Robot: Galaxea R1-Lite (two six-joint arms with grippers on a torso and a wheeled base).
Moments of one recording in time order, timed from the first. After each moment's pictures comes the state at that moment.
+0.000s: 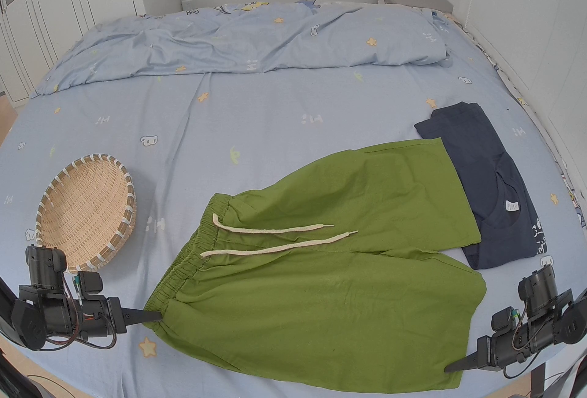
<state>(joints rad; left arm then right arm) 0.14 1.69 -0.15 -0.72 -0.78 -0.26 0.17 1.71 -0.09 -0.42 0.60 0.41</state>
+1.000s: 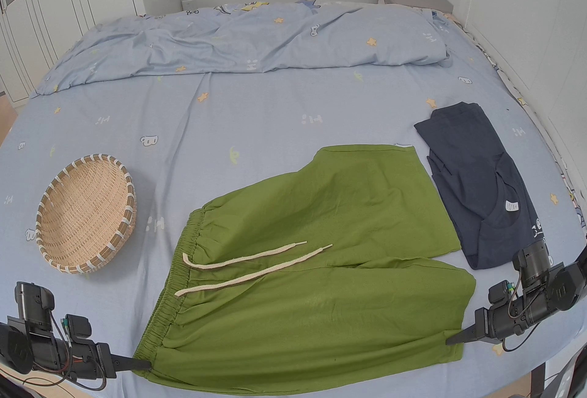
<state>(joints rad) 0.27 1.49 -0.02 -0.37 -0.77 -0.12 0.04 1.82 -0.32 -0.25 0.60 0.24</state>
